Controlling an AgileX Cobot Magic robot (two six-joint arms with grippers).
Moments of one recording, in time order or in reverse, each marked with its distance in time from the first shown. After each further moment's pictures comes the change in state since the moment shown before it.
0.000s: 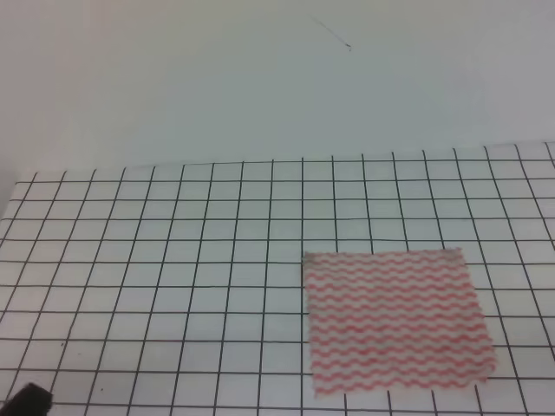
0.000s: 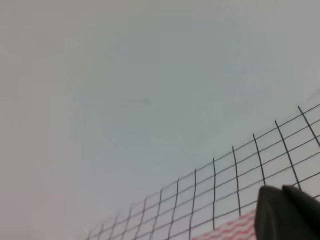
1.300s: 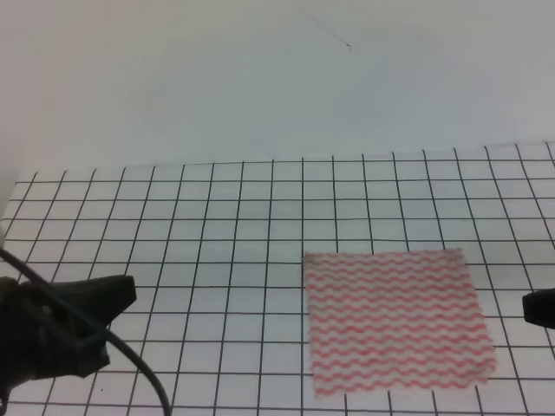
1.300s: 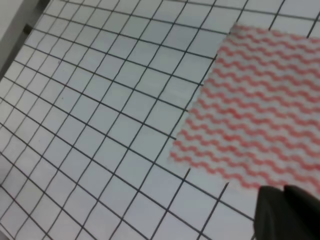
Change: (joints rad) left arm 0.000 0.795 -0.535 -0.052 0.345 0.935; right arm 0.000 0.990 -0.603 -0.245 0.672 -0.441
